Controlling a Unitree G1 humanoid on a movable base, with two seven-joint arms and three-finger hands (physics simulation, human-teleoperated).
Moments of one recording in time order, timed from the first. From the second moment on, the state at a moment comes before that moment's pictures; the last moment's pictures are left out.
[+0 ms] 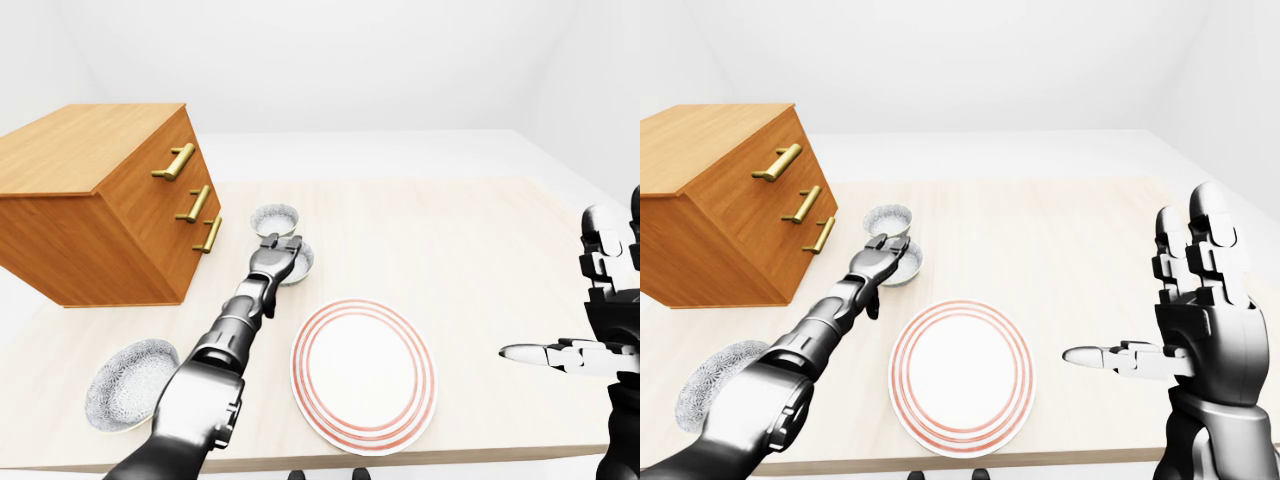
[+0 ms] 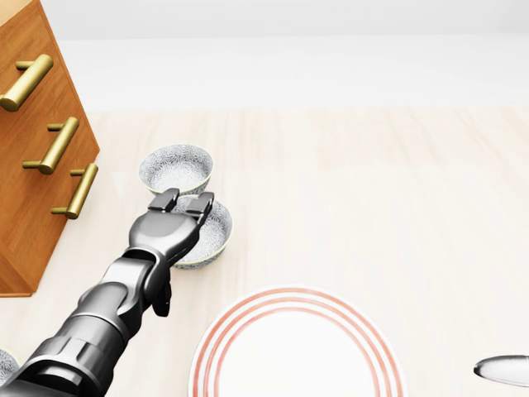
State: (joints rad) left arm -0.86 0.14 -0.14 1.22 1.30 -0.09 0.11; right arm 0.16 -0.07 -0.64 -0.75 0.26 0.09 0.42
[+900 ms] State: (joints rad) left arm -0.87 0.11 -0.14 1.27 1.30 -0.09 0.09; right arm 0.16 -0.06 -0.65 -0.77 0.26 0.09 0.42
